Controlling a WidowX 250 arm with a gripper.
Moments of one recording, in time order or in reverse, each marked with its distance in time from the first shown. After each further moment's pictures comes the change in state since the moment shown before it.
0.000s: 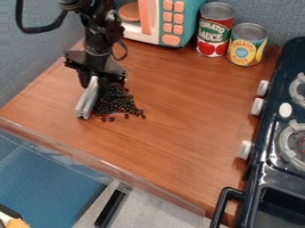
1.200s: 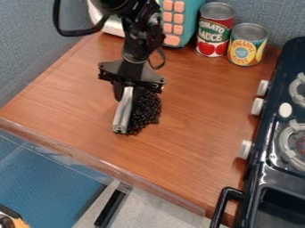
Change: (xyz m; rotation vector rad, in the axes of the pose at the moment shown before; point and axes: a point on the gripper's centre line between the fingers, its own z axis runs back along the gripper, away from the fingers) arm -0.011 -0.057 0.020 -0.050 0.061 0.069
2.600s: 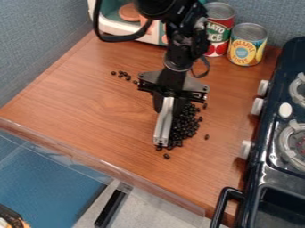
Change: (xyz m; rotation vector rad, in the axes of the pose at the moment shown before) arm -0.014 -0.069 0.018 -0.093 0.006 -0.045
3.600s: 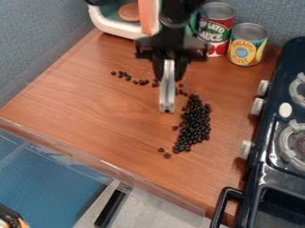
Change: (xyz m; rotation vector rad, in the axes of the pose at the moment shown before) arm 0.040 0.030 0.053 -0.039 -0.069 0.173
